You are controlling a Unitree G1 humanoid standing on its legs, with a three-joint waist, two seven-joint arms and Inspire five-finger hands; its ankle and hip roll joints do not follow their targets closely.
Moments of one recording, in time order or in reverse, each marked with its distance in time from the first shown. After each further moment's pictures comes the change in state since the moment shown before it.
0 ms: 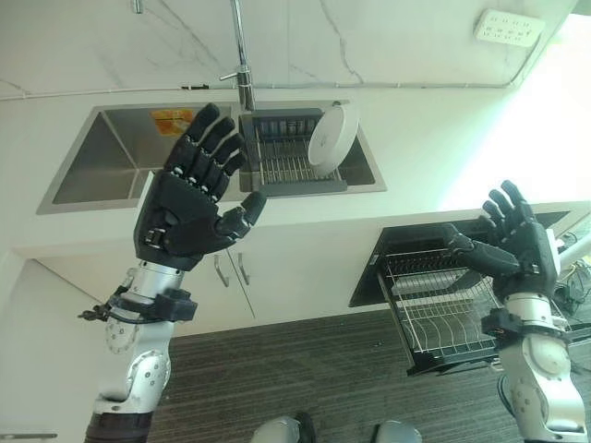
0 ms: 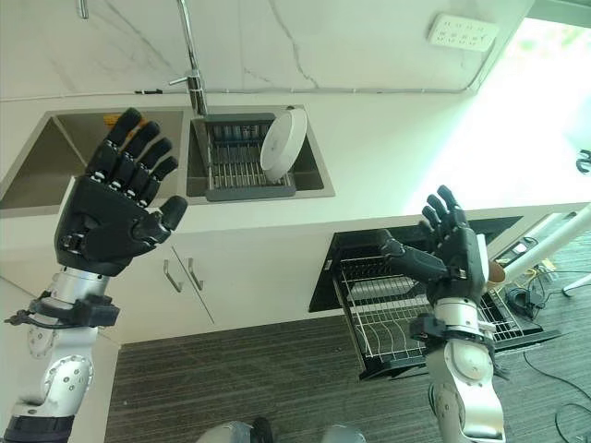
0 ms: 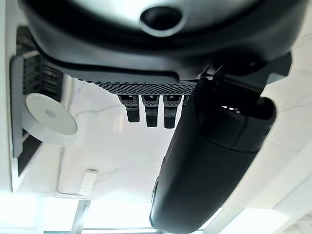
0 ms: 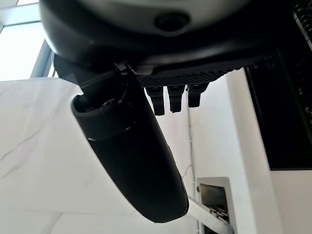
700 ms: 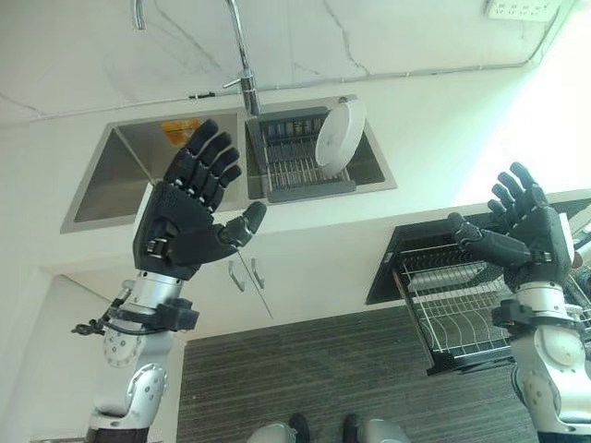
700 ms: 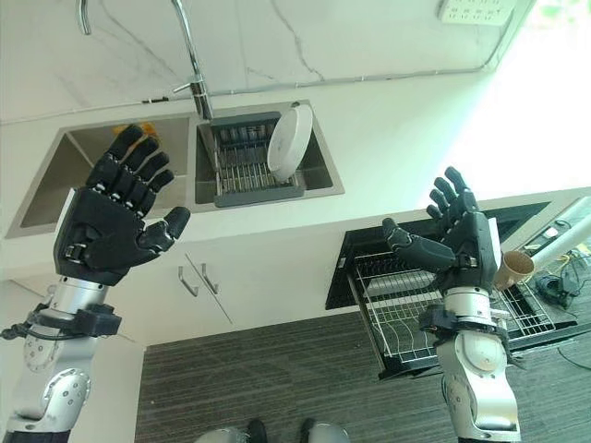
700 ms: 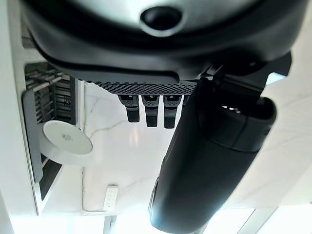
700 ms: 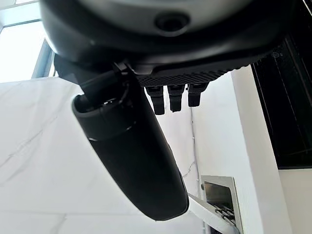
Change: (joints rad) left arm 0.082 -0.051 0.004 -0.061 0.055 0.005 0.059; right arm 0.009 -0.033 -0.005 -0.003 0.013 -0.021 0.034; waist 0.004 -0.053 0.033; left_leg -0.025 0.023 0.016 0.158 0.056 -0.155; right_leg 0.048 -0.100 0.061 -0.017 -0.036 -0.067
